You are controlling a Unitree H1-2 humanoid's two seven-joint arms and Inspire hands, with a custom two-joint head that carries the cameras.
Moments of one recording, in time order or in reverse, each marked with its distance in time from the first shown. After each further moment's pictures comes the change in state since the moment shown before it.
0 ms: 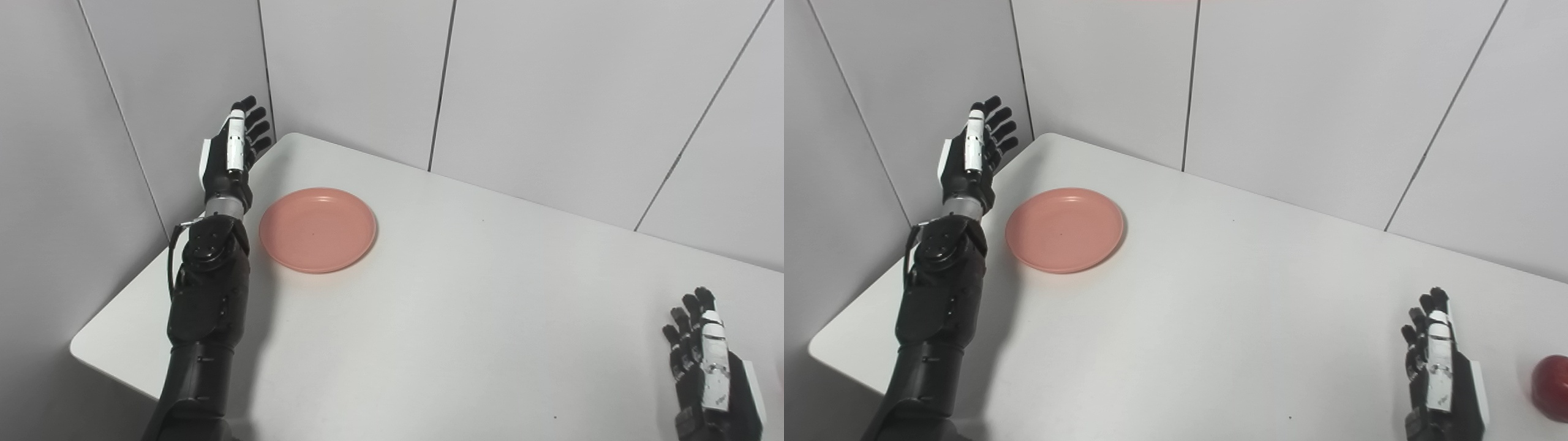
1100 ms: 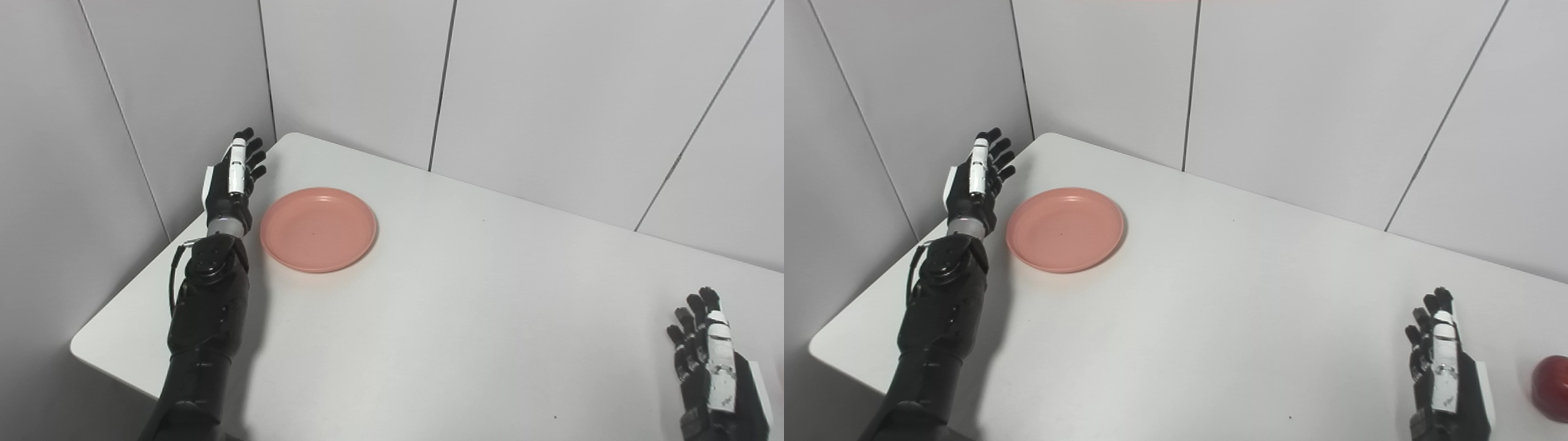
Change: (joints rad) left arm 0.020 0.011 -0.003 0.134 -0.022 -0.052 0.000; right arm 0.000 -0.010 -0.002 -0.016 0.006 0.019 0.002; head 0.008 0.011
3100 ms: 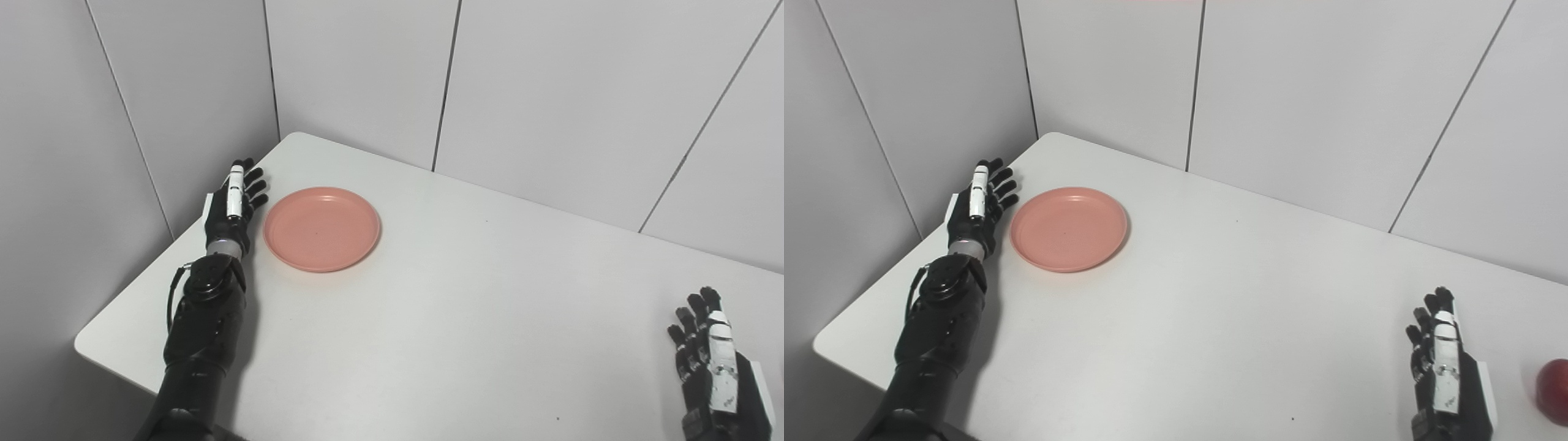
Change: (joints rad) left arm 0.035 0.003 -0.048 0.095 -0.060 -0.022 0.015; right arm 0.000 -0.005 0.002 -0.006 0.002 0.003 0.008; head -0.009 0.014
